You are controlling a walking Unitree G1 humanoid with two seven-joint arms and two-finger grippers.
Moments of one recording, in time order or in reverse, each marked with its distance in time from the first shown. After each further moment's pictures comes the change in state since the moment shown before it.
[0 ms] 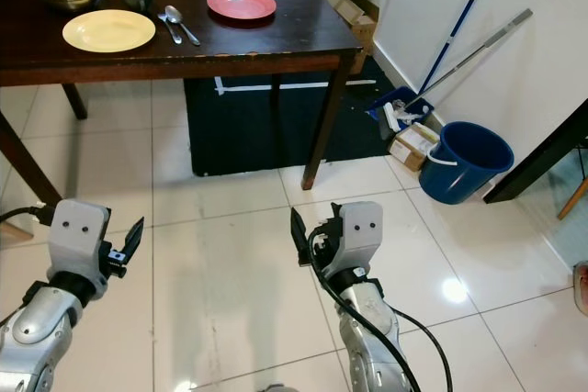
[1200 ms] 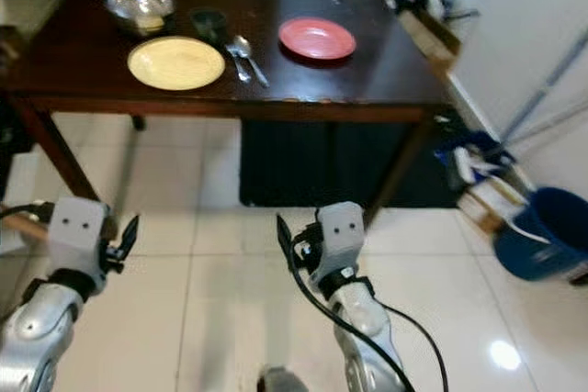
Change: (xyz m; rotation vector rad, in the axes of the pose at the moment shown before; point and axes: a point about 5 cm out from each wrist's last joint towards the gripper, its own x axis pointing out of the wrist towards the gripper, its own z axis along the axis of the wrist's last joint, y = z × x) left arm 0.006 -0.003 0.003 0.001 -0.007 0.037; right arm 0.003 0.008 -0.002 -0.101 0.026 0.068
